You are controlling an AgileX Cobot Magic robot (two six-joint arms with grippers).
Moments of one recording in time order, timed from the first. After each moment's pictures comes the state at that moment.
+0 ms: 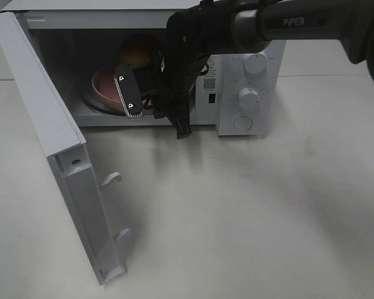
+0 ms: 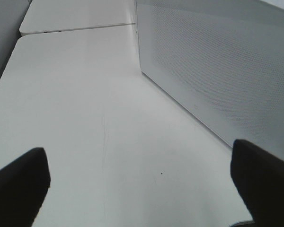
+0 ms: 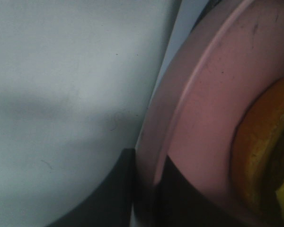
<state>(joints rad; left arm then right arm) 0.07 0.00 -0.50 -0.17 1.05 0.20 0.63 2.27 -1.78 -0.09 0.55 -1.28</state>
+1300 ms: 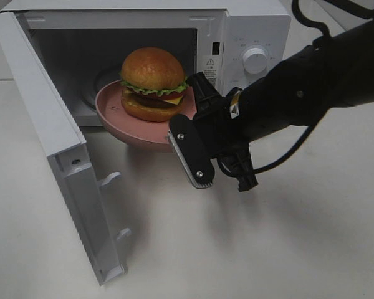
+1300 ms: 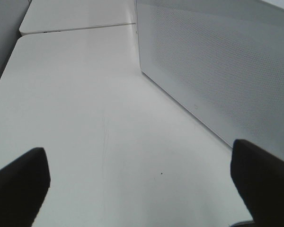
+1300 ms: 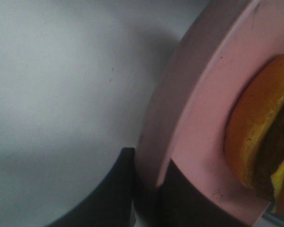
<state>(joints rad) 0.07 0.00 -0.50 -0.17 1.05 0.20 0.65 1.73 -0.92 -0.07 0.07 -1.44</state>
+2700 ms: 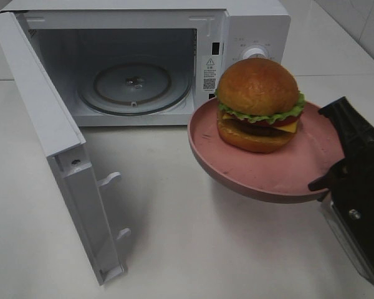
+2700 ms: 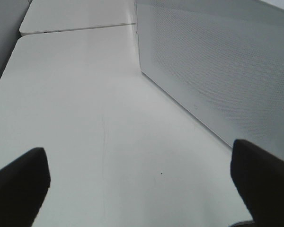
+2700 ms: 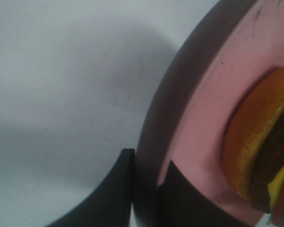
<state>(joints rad) 0.07 0.00 -0.50 -0.17 1.05 0.20 0.64 1.00 -0.48 -0.30 0.43 -1.27</state>
